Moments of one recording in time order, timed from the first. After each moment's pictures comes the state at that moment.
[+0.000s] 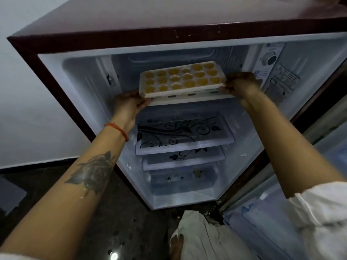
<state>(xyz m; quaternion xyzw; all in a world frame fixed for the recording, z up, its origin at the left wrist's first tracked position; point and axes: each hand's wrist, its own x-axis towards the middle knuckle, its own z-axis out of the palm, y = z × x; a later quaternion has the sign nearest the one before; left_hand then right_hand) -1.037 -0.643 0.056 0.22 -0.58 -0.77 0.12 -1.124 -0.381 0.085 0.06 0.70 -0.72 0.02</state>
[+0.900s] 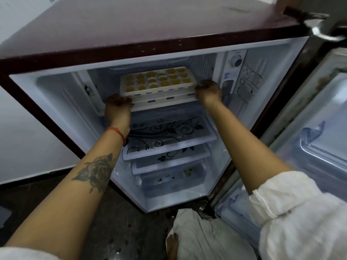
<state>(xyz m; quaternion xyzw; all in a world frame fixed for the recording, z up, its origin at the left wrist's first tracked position) -1.058 -0.619 0.044 0.27 -0.73 -0.58 0.23 -1.134 -0.390 0.053 0.09 0.82 -0.57 -0.04</state>
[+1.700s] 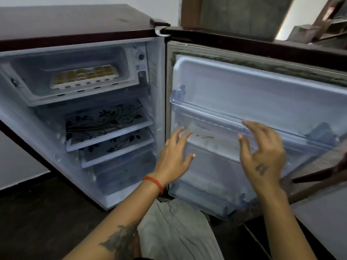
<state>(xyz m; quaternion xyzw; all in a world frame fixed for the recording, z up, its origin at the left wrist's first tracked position) -0.790 -0.300 0.034 -0.25 -0.90 -0.36 0.04 -0.724 -0.111 0.085 0.08 0.89 -0.23 -0.40</state>
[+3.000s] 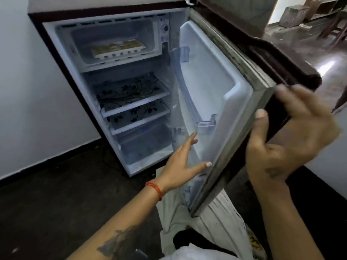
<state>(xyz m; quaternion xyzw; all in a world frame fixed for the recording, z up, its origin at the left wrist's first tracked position) -0.586 -0.460 0.013 -0.25 -0.82 -0.49 -0.15 -0.522 -0.312 0.128 0.06 0.73 -0.21 -0.65</state>
